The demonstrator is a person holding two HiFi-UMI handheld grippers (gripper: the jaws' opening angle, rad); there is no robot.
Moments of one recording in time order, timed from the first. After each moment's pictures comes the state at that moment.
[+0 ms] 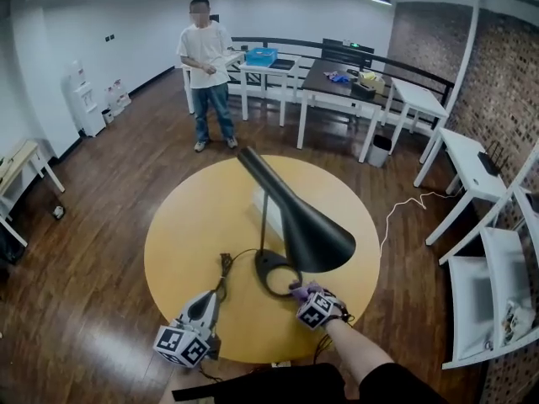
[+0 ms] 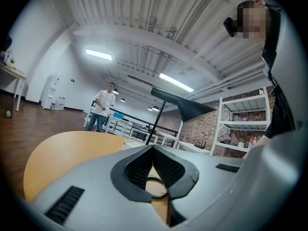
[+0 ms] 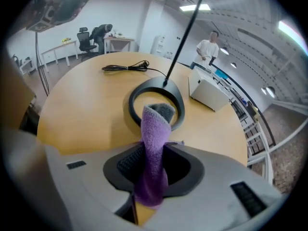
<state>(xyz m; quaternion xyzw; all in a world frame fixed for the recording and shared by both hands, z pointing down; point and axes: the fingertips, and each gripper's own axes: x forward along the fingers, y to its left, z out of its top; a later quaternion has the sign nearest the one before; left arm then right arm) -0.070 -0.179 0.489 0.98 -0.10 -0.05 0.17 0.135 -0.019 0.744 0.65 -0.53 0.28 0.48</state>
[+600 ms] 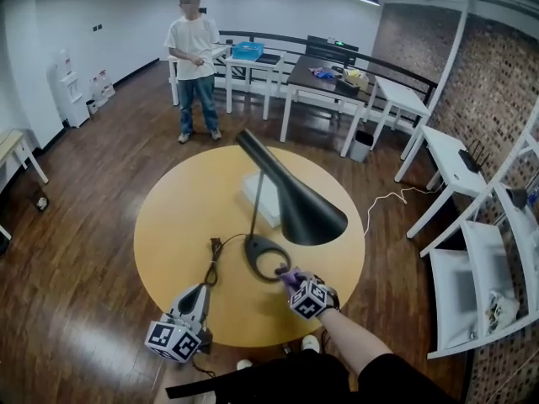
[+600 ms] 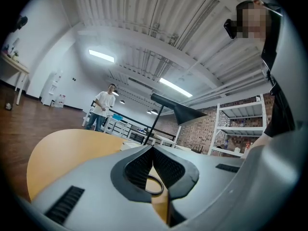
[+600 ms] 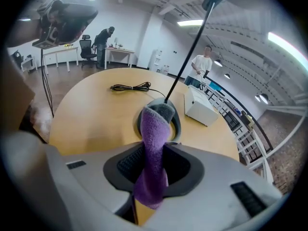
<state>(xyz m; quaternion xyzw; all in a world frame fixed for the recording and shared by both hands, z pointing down) -0.097 -0.171 0.489 0.98 -0.09 -0.07 0.19 0.121 -0.021 0.705 0.67 -0.55 0.22 0.45</state>
